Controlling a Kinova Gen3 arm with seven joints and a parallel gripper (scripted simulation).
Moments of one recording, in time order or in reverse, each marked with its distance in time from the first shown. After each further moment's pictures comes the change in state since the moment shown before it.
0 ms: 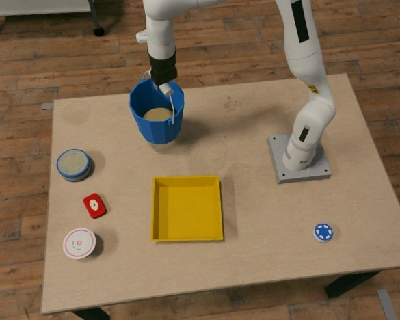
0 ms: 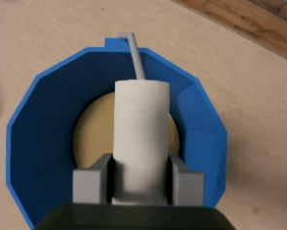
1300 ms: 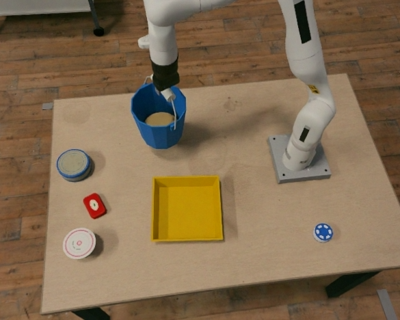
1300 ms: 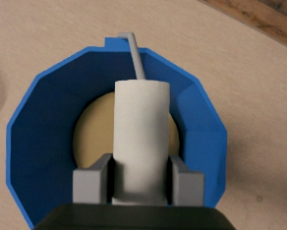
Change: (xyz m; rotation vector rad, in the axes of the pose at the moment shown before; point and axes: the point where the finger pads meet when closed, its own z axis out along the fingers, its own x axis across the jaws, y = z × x) arm -0.005 0.021 0.000 0.000 0.000 0.000
